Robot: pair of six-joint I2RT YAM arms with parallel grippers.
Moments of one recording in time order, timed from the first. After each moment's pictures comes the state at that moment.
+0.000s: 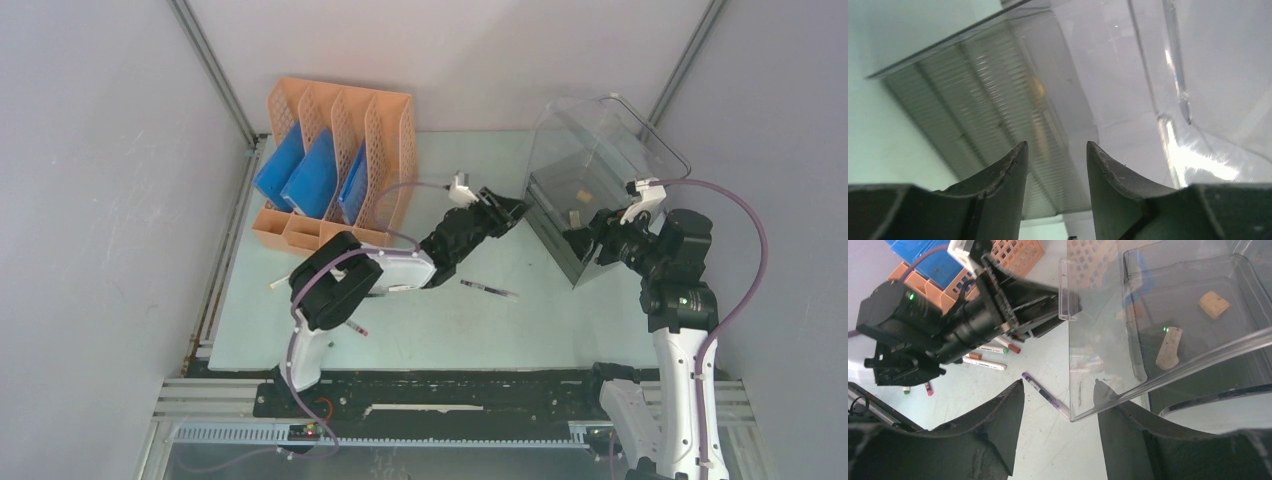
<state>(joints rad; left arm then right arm) -0.89 2.07 1.26 0.87 -0.13 -1.20 -0.14 0.73 0.92 -0.54 -0.63 0.08</state>
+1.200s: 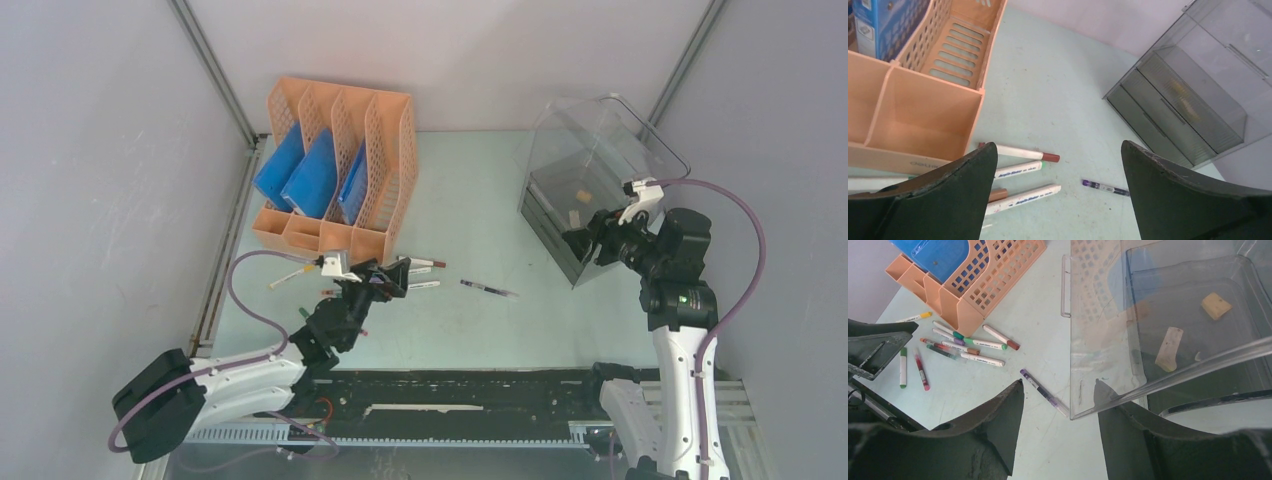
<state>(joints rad) -0.91 0.93 0.13 0.85 -0.61 -0.50 -0.14 0.74 0.92 -0.55 -0.64 0.05</state>
